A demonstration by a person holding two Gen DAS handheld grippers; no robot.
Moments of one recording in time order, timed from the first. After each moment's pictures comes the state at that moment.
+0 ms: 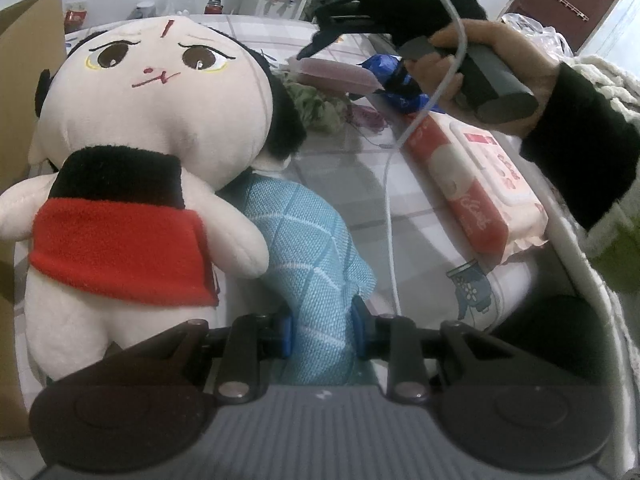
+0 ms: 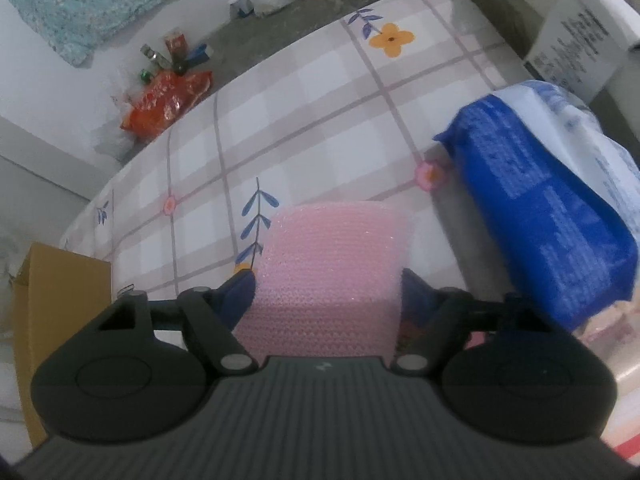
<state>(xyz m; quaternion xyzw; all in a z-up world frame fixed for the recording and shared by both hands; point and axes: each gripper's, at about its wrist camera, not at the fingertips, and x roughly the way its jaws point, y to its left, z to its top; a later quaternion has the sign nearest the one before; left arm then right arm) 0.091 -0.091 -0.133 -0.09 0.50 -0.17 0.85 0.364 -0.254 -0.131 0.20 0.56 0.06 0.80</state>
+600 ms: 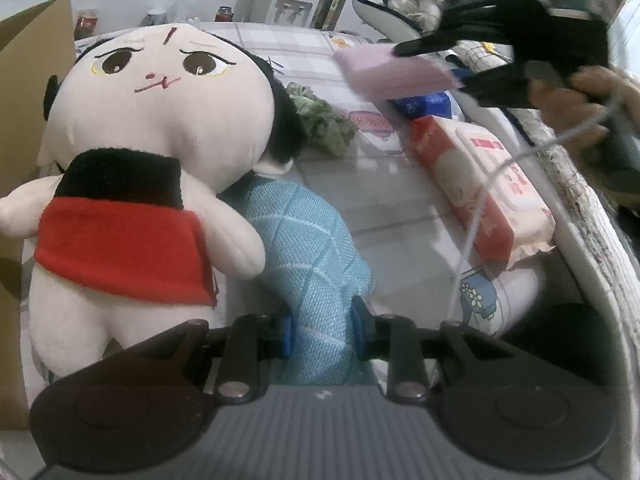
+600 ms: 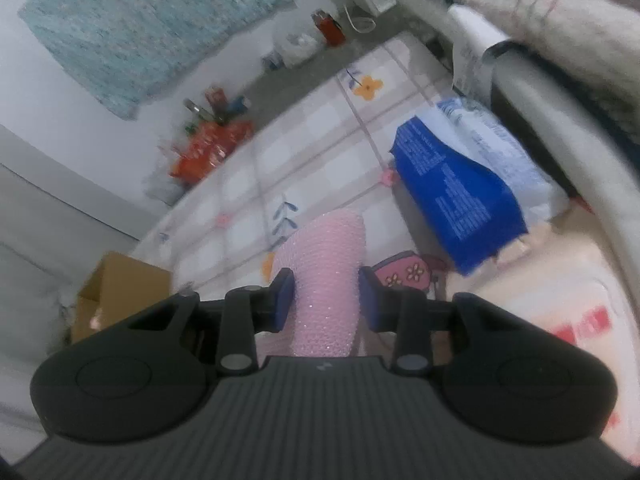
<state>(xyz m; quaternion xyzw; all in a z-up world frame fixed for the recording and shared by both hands) 0.087 -0.098 -0.132 -0.08 0.49 -0.15 0.86 0.280 -0.316 -0.083 0.27 0.48 0.09 0.83</state>
